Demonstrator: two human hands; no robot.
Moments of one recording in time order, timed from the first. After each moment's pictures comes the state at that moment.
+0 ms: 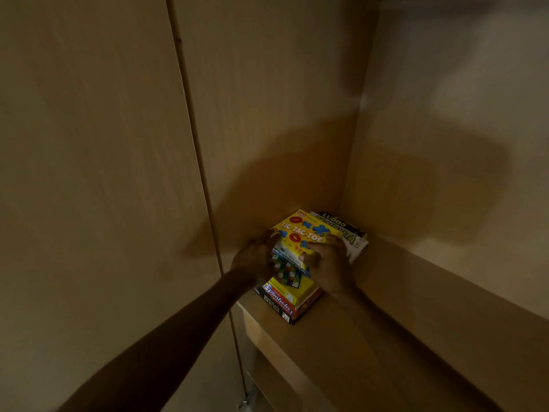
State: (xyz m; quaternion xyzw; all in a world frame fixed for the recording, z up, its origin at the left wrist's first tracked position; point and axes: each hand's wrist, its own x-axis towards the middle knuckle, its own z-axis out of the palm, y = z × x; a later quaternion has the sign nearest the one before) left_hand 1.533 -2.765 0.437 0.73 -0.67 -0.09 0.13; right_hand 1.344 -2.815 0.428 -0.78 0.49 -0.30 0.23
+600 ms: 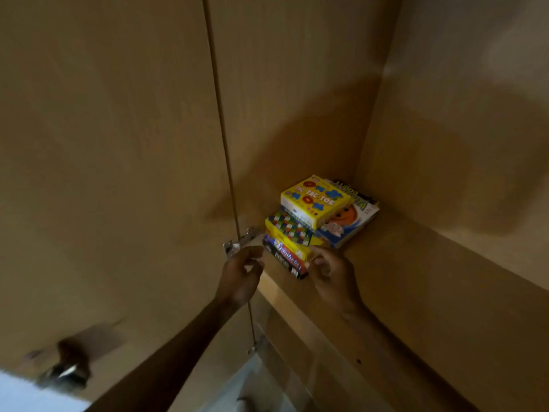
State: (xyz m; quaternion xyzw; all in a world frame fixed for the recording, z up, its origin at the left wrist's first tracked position) left_hand 1.517 -2.632 0.381 0.71 -0.43 -0.22 0.50; right_hand 1.320 -2.713 0.388 -0.75 0.42 -0.38 0.34
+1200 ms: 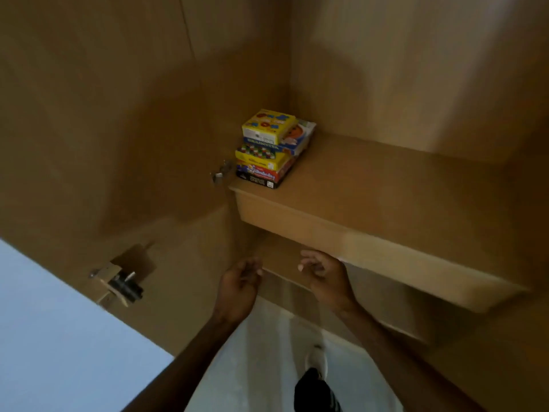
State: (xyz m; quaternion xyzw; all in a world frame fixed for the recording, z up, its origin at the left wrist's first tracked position) left_hand 1.491 -2.363 0.346 0.62 -0.52 -0.37 0.46; right_hand 1.294 -2.393 0.343 -0.61 0.56 -0.40 0.39
